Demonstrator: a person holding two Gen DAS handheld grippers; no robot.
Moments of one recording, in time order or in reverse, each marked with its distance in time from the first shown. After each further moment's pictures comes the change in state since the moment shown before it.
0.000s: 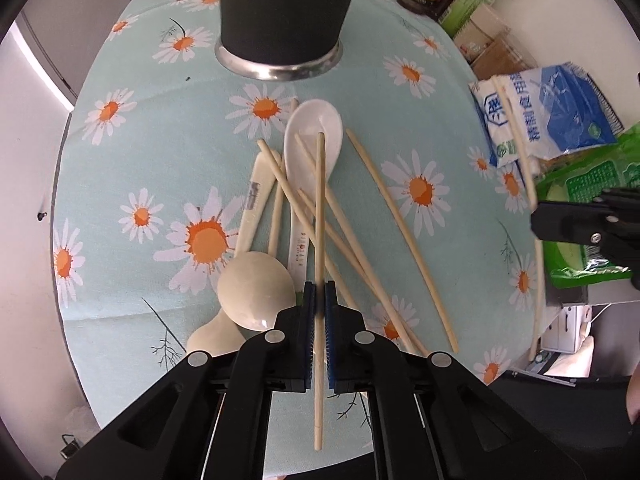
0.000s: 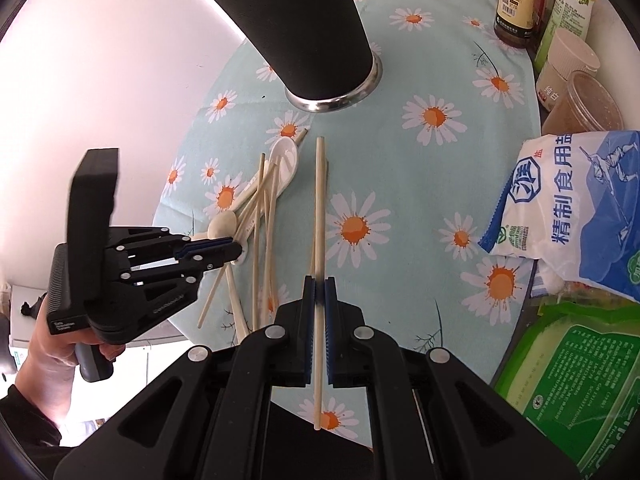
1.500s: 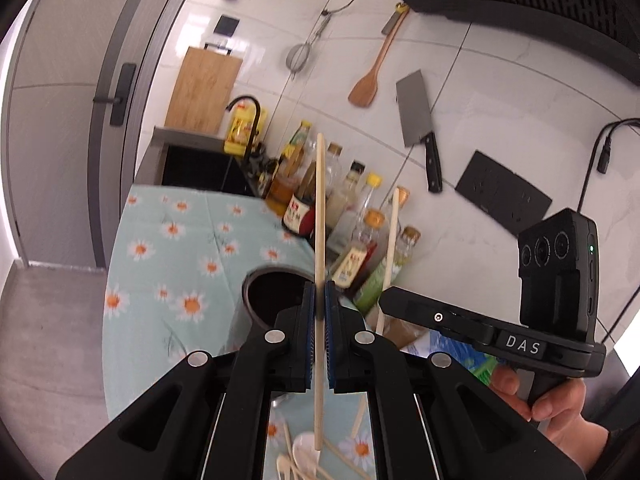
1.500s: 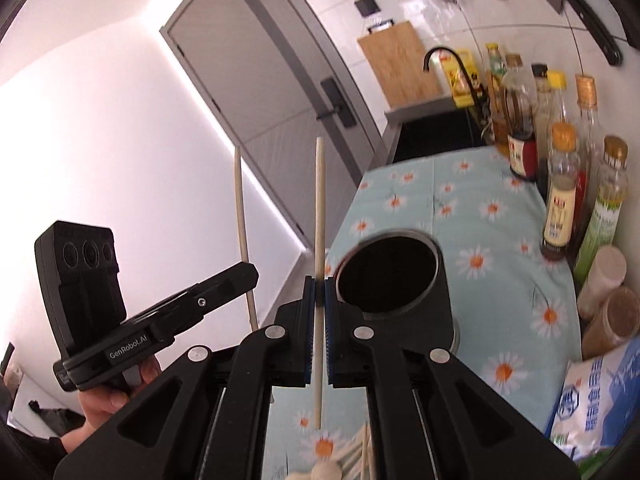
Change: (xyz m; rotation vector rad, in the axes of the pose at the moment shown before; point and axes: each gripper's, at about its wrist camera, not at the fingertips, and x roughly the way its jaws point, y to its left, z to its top) left arm -0.178 0.057 0.095 0.122 -0.803 -0.342; right arm -0.088 0.062 0.104 0.018 -0.778 0.142
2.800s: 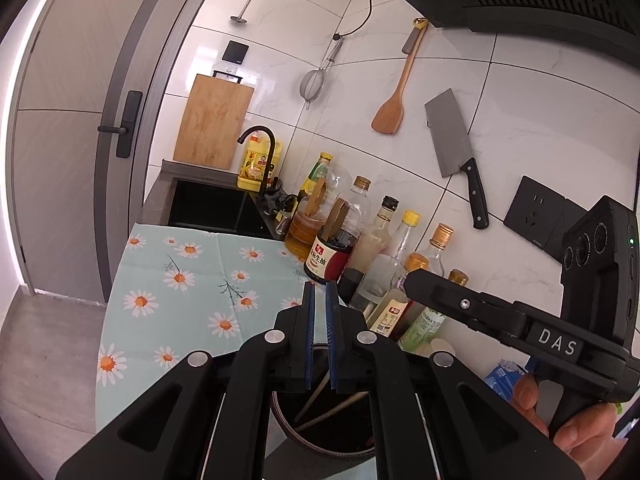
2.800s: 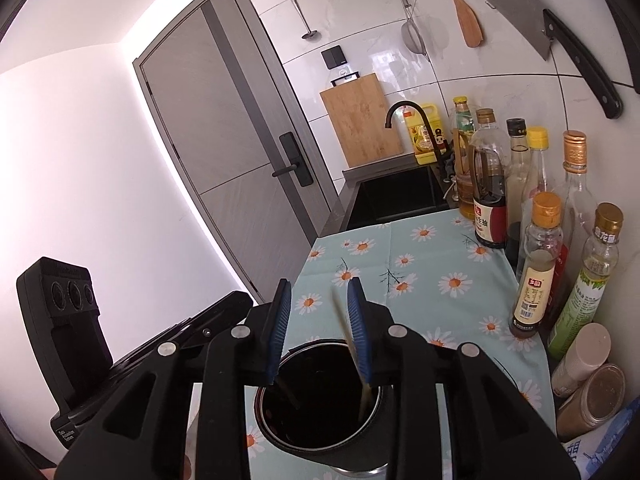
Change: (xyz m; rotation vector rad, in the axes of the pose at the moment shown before) left arm 0.069 0.028 0.021 0.029 -0.119 0.062; right arm 0.033 -0.028 0.037 -0.031 -0.174 -0.153
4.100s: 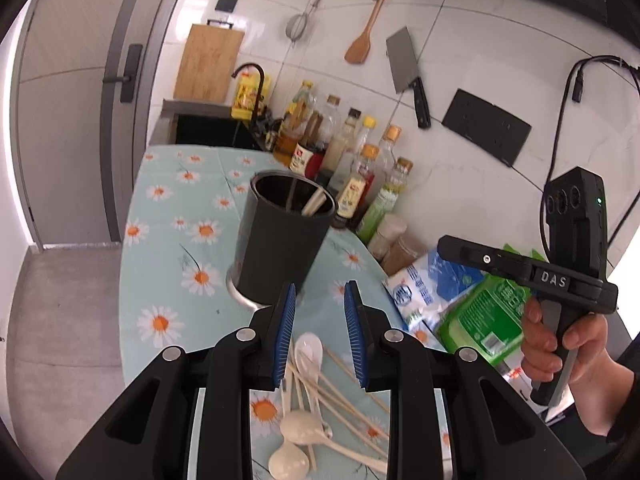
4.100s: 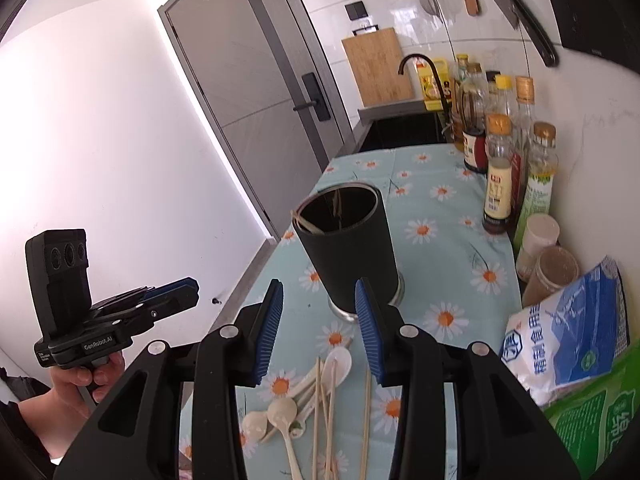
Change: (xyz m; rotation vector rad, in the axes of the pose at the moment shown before) left arm -0.137 -0.038 -0.093 0.012 0.254 -0.030; right arm -0.123 0.015 -0.092 -0.062 0.248 0.036
